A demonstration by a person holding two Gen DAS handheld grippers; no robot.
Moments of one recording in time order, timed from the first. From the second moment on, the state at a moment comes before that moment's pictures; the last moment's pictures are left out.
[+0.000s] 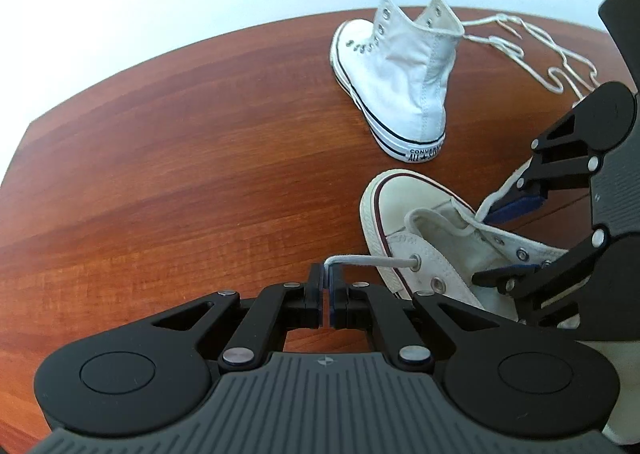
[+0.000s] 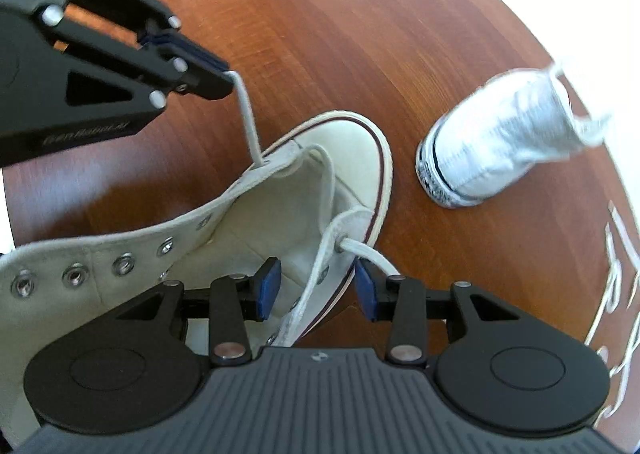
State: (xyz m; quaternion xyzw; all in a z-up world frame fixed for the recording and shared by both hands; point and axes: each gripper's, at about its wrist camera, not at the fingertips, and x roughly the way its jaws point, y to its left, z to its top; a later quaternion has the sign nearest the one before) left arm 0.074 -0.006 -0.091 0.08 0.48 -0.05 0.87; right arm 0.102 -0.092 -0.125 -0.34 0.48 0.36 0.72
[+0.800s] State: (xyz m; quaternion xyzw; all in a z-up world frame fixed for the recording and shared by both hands) left arm 0.065 -0.004 -0.079 0.11 0.48 -0.07 0.87; right arm 0.088 -0.091 -0.124 -0.32 0.49 0.33 0.74
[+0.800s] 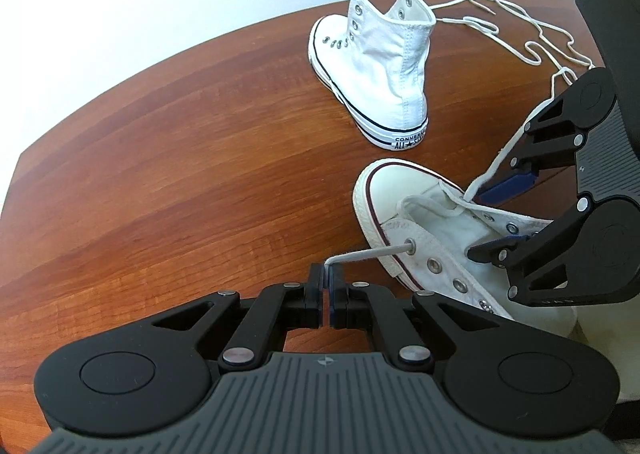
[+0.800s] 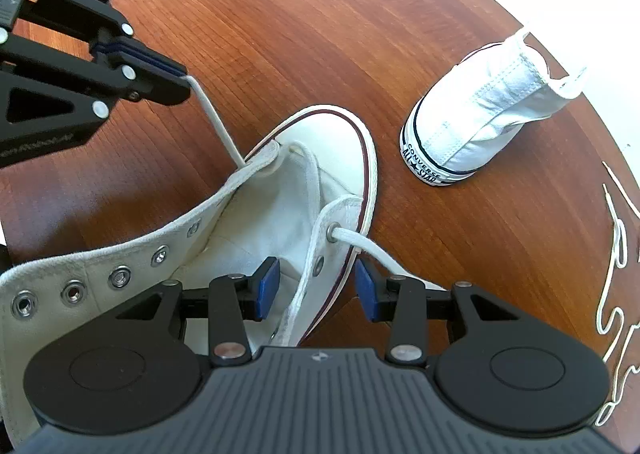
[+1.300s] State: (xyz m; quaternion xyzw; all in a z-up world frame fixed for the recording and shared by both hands) left arm 0.063 0.041 -0.075 0.12 0.48 -0.01 0.87; right arm 0.081 -0.087 -0.123 -0.31 0.49 0.30 0.76
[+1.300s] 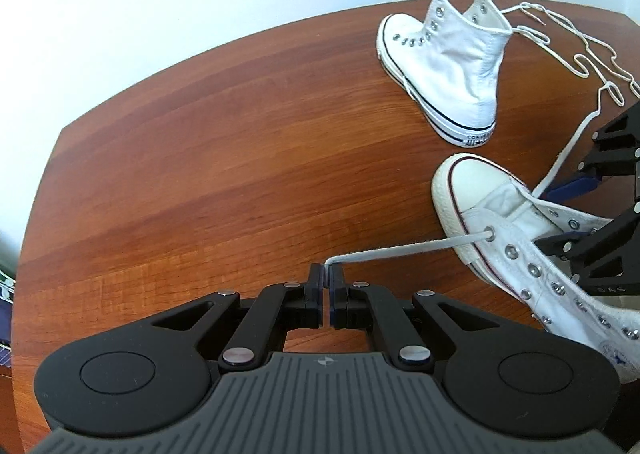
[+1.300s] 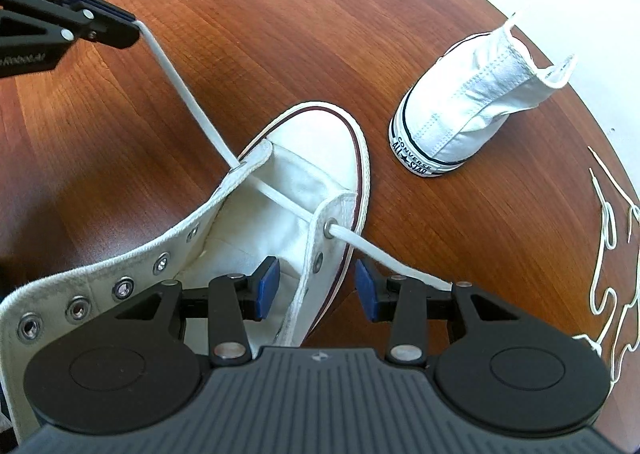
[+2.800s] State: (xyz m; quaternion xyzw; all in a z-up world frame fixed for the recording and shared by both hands) left arm 0.067 -0.044 -0.098 0.29 0.46 -0.25 0.80; right arm 0.085 -0.093 -0.121 -0.29 0.50 0.28 0.76
